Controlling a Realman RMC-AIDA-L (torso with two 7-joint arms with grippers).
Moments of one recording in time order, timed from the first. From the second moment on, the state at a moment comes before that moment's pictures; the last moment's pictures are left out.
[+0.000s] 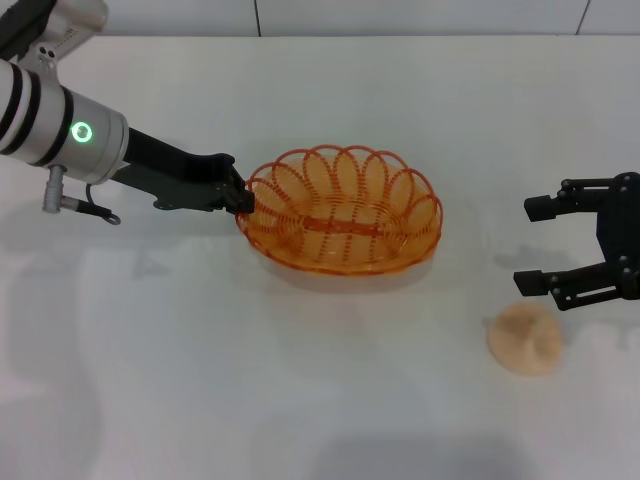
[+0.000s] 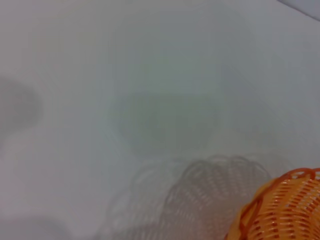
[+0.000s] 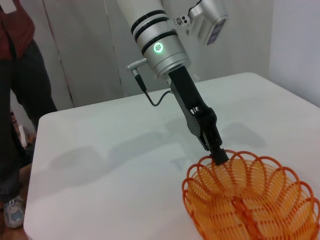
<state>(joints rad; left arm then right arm) -0.83 -2.04 0.83 0.69 2.49 1.41 -2.72 0.31 2.01 -1.07 -1.35 -1.88 -1.70 1.72</state>
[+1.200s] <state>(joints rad) -0.80 -1.99 0.82 0.71 2.31 1.45 -2.60 0.31 2.01 -1.06 -1.34 -1.88 -1.69 1.72</state>
